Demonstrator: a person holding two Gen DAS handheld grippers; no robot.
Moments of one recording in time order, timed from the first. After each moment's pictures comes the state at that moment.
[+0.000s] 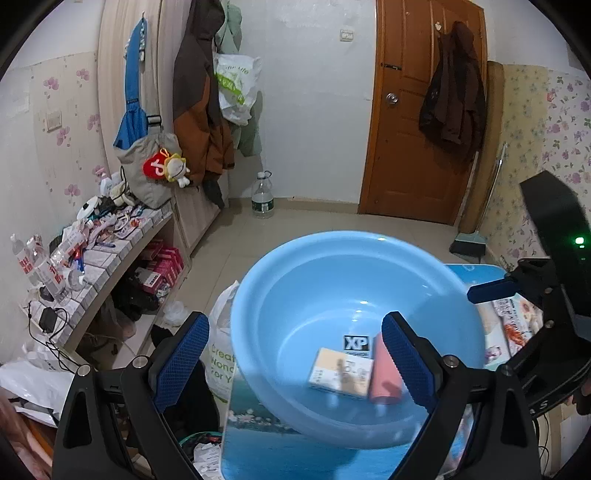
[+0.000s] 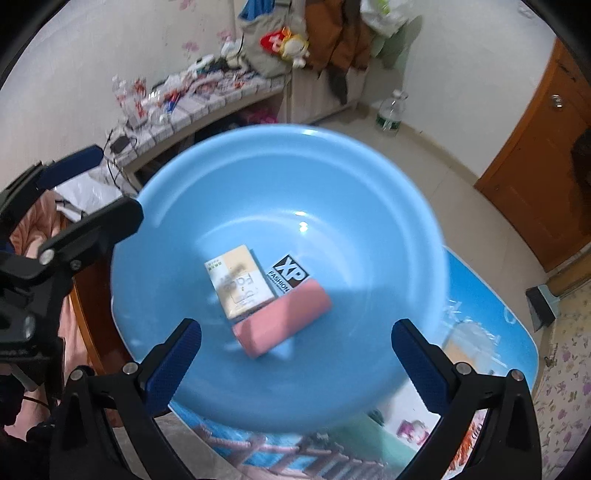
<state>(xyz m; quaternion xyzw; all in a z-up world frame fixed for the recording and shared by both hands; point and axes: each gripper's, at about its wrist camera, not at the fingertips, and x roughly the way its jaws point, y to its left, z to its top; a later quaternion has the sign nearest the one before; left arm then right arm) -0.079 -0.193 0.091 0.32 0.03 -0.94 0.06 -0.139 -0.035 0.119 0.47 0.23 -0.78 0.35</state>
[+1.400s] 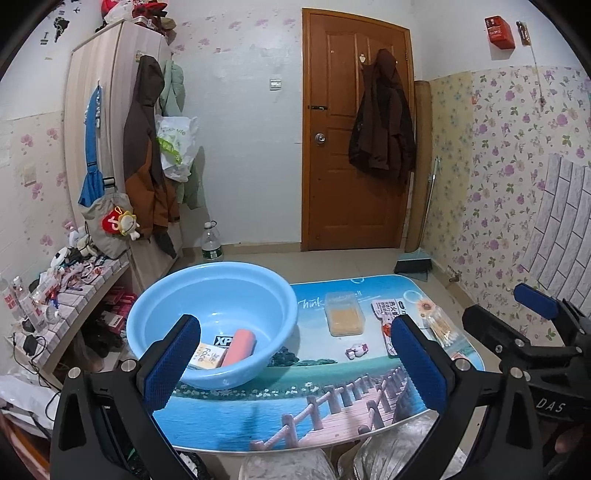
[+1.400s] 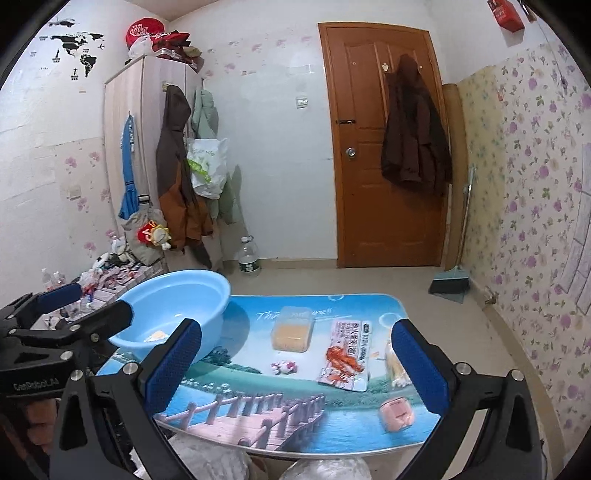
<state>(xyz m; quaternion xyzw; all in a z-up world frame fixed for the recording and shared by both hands) 0.029 -0.014 0.139 0.23 0.00 -0.97 -0.02 0.038 0.184 0.123 0.20 -0.02 -0.97 0.13</state>
